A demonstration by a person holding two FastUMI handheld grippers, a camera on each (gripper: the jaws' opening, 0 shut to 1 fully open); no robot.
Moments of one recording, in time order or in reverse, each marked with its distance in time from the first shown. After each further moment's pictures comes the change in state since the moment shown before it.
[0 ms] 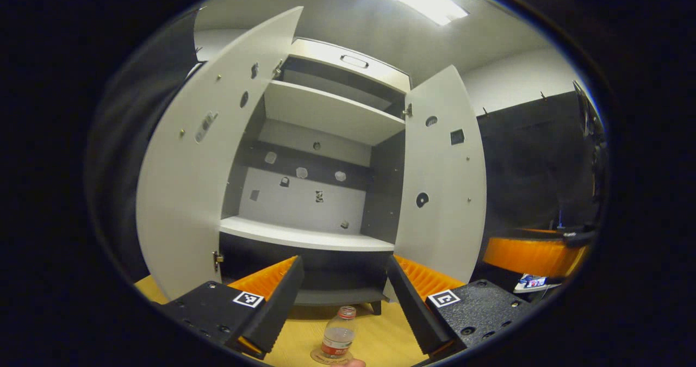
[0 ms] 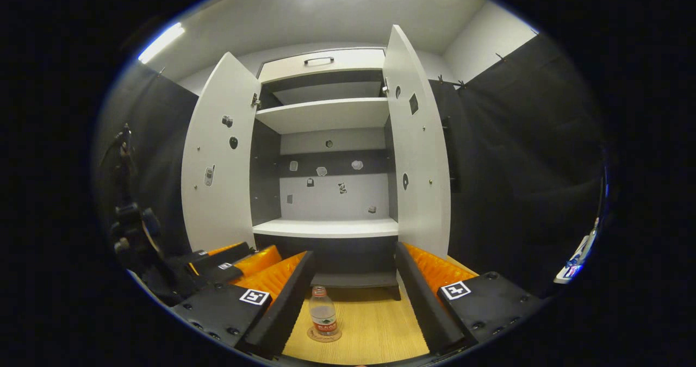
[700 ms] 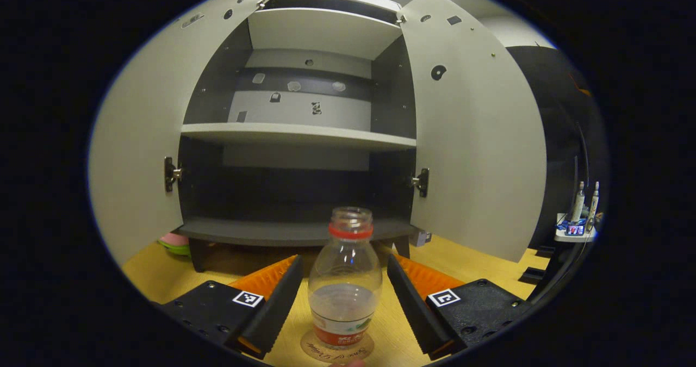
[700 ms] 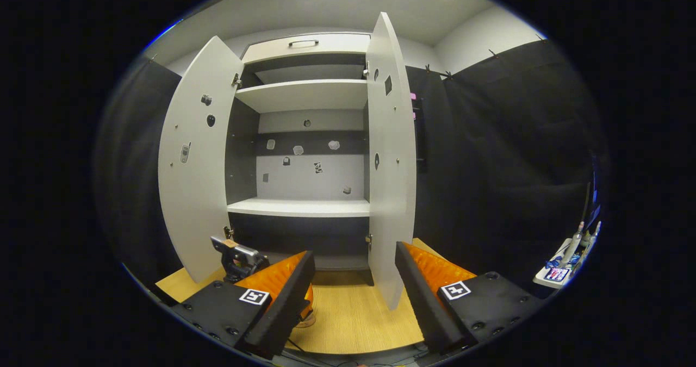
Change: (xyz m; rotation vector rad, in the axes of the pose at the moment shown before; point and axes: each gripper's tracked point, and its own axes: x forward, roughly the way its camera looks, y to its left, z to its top) left arm 0.049 0.019 -0.225 0.088 0.281 0.090; right arm -0.010 -0.035 -0.030 -0.029 0.116 -0.088
